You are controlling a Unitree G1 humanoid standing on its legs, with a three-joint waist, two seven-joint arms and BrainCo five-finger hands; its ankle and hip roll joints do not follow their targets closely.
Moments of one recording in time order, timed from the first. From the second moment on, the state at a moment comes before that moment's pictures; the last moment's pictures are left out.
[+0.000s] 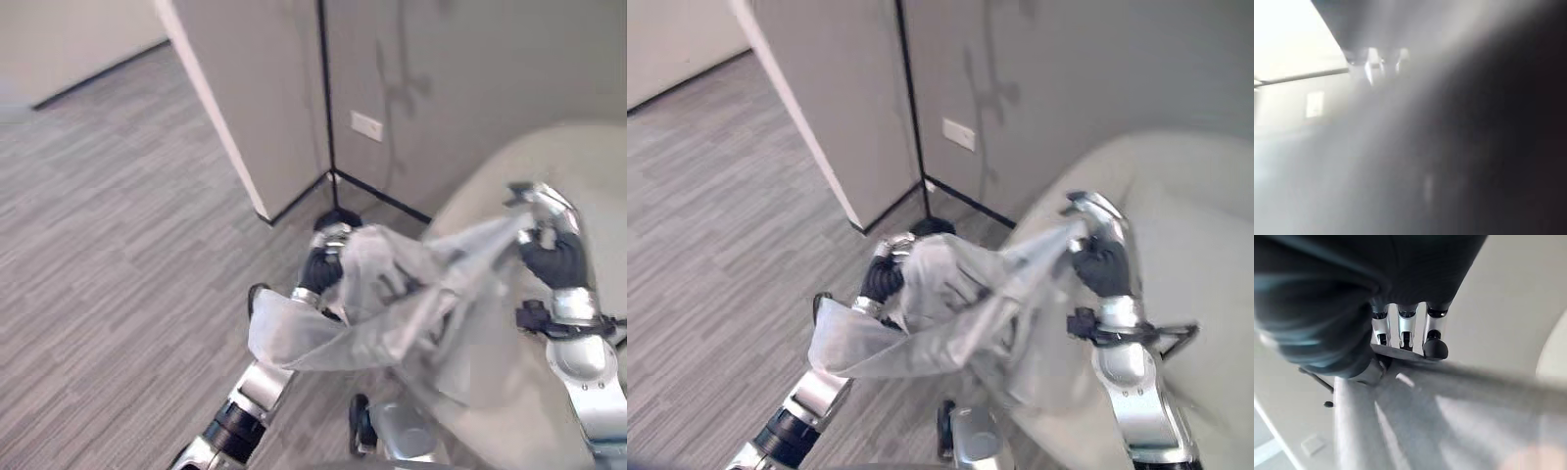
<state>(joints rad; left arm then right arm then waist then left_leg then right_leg) -0.11 0.30 -0.43 -0.10 0.00 -0.24 0.23 0.10 -0.60 -0.09 -0.38 -0.27 -0.17 -0.34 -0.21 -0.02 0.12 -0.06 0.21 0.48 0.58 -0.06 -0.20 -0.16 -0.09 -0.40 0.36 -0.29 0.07</state>
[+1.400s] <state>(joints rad) -0.14 0.56 -0.06 -0.38 0.53 -0.29 0.55 -0.23 -0.81 -0.10 -0.55 -0.39 -0.20 -0.42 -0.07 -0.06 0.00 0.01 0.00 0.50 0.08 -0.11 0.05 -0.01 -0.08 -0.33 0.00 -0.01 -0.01</state>
